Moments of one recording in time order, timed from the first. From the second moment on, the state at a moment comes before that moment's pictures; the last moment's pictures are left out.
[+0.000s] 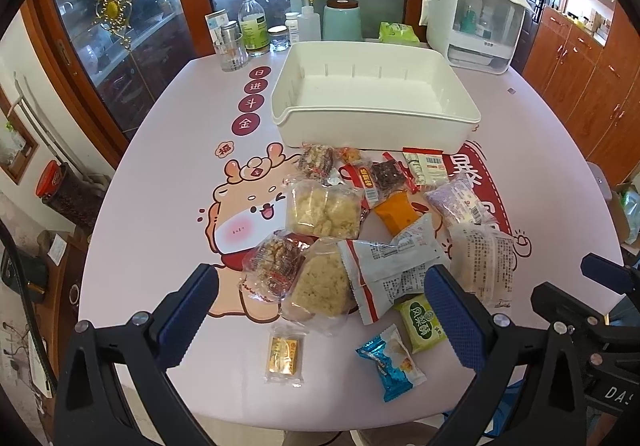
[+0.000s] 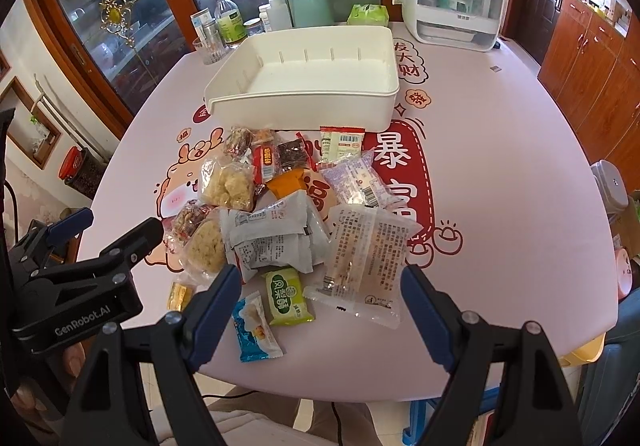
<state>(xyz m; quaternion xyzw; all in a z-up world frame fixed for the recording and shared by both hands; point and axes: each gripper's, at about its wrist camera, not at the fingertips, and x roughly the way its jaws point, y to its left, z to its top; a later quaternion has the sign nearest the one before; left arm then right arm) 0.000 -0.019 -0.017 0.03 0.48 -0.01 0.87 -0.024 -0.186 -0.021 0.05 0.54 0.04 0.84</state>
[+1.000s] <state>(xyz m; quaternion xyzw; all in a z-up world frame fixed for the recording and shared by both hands) -0.004 -0.010 -0.019 0.02 0.49 -0.01 0.87 -0.012 -0.218 -0.020 0.07 0.53 0.02 0.85</state>
